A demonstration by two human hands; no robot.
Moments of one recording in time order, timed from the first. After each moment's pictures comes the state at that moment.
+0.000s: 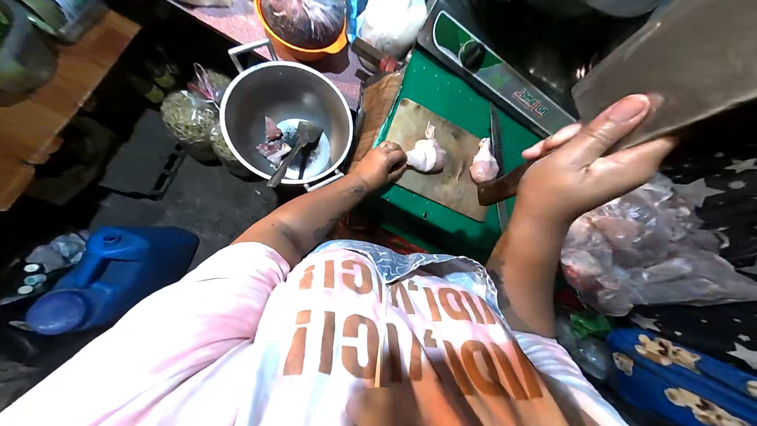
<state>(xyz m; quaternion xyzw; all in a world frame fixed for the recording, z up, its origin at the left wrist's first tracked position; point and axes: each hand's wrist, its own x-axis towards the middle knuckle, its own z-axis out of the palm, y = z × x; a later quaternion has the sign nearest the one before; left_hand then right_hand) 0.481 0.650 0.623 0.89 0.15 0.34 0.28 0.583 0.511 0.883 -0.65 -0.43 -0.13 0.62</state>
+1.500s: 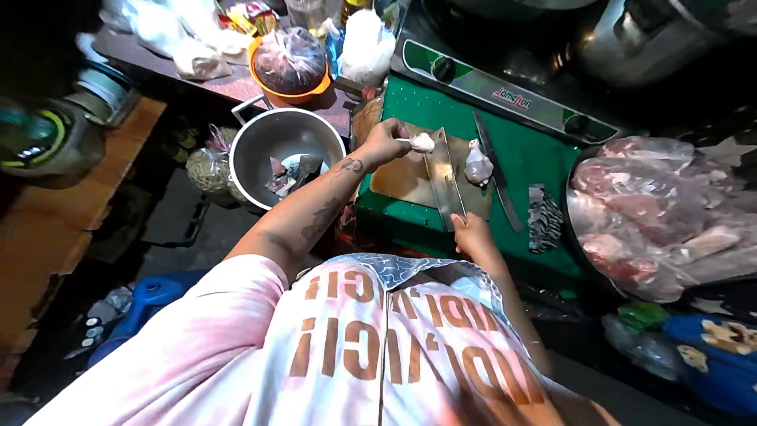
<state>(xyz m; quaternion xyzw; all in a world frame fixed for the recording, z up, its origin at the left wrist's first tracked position) 0.512 0.683 0.743 0.71 0.31 0.16 0.61 0.640 0.427 0.731 -0.90 -0.23 0.34 0.15</state>
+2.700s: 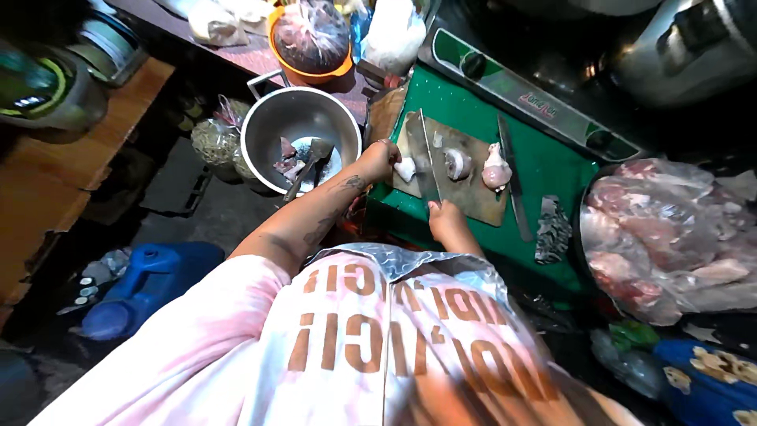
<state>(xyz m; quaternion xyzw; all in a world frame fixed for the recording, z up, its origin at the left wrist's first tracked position) 0.465 0.688 0.684 0.88 0.26 0.09 0.37 0.585 0.486 0.727 -0.89 -0.33 0.32 0.07</state>
